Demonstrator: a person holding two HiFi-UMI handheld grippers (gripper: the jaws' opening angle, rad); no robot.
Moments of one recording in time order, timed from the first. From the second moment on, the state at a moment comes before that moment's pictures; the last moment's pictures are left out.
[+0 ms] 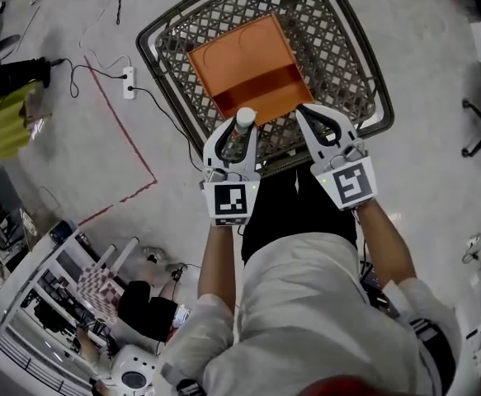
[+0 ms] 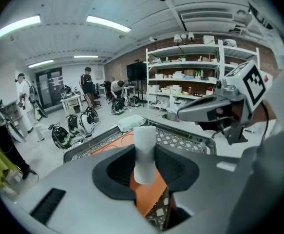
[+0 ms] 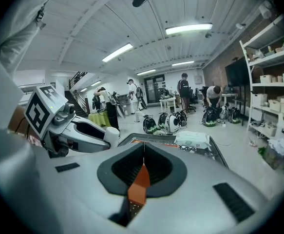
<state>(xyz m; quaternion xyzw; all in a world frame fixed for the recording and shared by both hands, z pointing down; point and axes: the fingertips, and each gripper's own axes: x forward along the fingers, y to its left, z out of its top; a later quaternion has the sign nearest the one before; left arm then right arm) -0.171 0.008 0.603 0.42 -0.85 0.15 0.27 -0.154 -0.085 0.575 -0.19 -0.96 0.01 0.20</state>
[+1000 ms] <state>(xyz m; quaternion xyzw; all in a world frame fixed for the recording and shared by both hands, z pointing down) -0.168 -0.027 0.707 0.51 -0.69 0.38 0.34 -0.161 -0.110 0.641 -0.18 -0.95 0.05 0.24</state>
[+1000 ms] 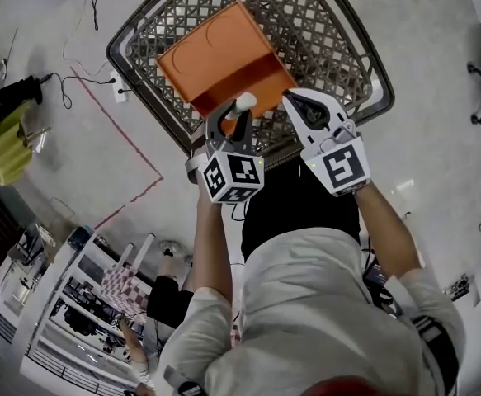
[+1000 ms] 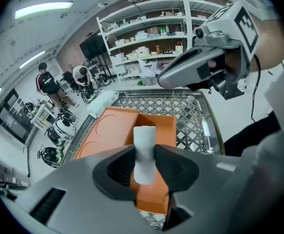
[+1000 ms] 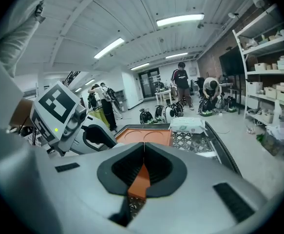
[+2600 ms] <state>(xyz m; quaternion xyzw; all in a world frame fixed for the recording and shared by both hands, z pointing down) -0.168 -0.039 0.800 0.55 -0.59 0.40 0.44 -0.163 -0.133 0.687 -0.13 -0.95 0.08 0.28</state>
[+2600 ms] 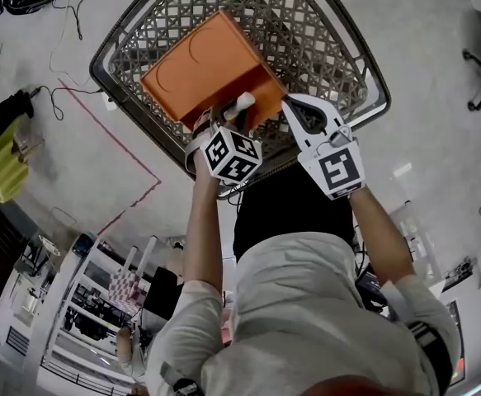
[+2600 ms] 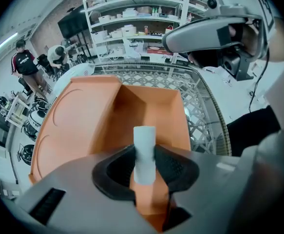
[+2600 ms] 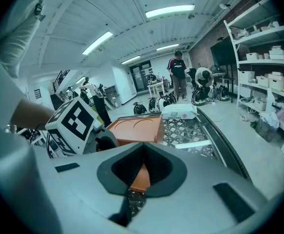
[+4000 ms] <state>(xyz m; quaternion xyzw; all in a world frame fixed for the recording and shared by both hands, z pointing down) -0.179 -0.044 0.723 0.51 -0.71 0.25 0.41 -0.159 -0.119 0.636 -0.14 -0.95 0.02 0.27</state>
